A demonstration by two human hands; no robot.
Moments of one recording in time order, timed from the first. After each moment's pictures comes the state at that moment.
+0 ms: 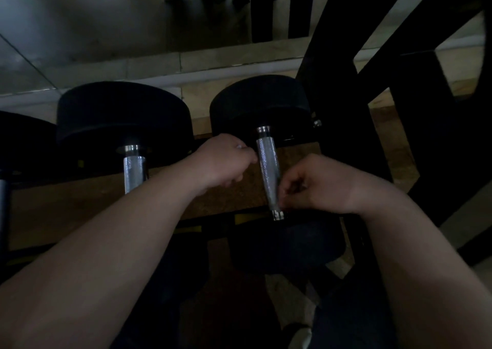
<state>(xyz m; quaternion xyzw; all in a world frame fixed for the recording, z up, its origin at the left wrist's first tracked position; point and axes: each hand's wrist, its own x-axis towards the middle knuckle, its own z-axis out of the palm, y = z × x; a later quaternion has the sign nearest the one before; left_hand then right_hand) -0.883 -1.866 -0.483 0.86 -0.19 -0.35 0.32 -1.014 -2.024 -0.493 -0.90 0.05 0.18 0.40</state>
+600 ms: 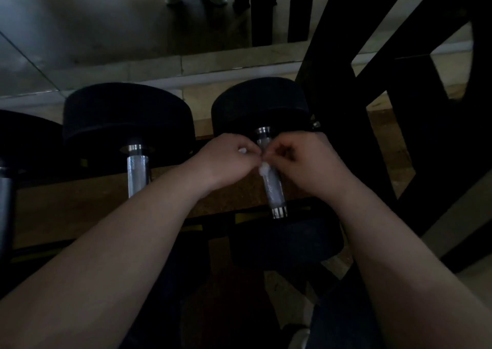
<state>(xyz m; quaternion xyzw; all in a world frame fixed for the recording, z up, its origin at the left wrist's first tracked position) -0.888 -1.862 -0.479 0.85 -0.27 -0.31 0.32 -0.992 -2.011 -0.501 -0.92 0.10 -0.10 0.35</state>
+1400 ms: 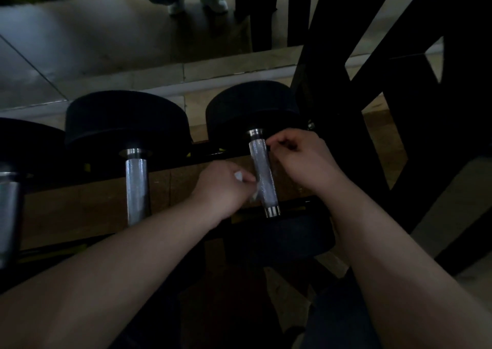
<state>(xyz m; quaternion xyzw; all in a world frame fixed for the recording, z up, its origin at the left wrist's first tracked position) -0.935 -1.855 -0.496 0.88 -0.15 -0.26 0.37 -0.989 -2.019 -0.511 -0.84 0.25 -0.08 0.48</state>
